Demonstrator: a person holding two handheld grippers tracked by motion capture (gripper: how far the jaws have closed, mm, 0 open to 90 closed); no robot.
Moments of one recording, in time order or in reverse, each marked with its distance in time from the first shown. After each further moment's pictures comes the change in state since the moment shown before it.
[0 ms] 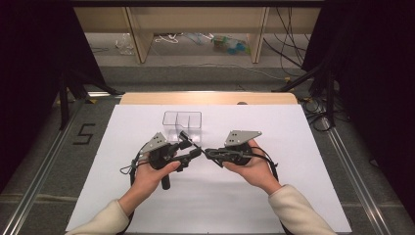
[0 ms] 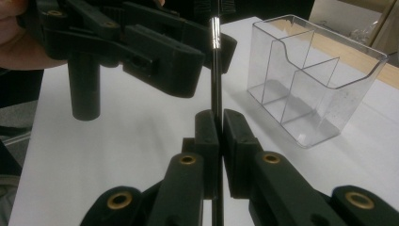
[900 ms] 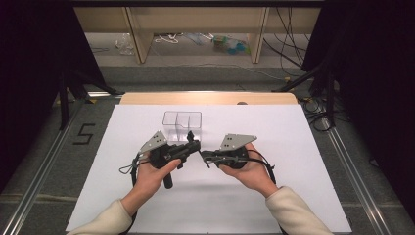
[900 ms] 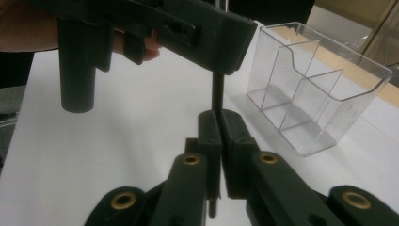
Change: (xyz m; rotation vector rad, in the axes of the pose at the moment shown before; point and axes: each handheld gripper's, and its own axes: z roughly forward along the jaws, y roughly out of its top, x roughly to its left) left arm -0.006 0.007 -0.001 -0.044 -0.044 0.006; right arm 0.011 0.001 0.006 0.001 -0.037 -0.091
